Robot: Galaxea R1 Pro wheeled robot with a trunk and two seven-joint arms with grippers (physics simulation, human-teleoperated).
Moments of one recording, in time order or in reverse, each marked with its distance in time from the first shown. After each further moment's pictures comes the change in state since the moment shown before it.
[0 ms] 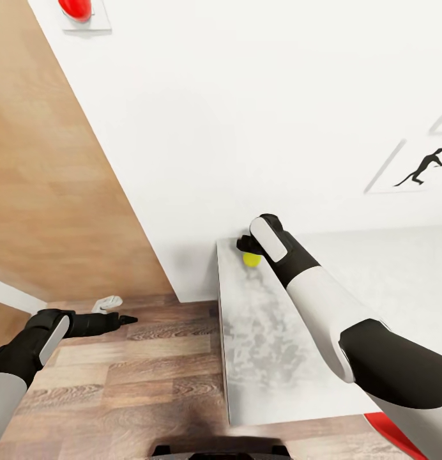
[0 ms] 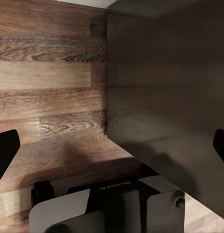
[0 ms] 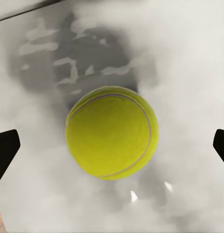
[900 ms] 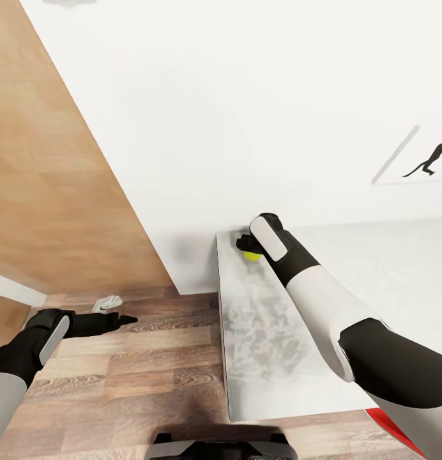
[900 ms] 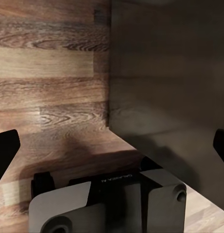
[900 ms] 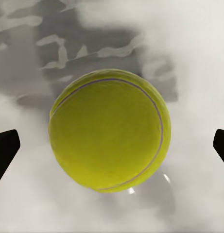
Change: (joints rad) left arm 0.000 0.000 0.000 0.000 0.000 0.000 0.000; right arm -0.005 0.001 -0.001 0.000 -0.002 0.004 -0.001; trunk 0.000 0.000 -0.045
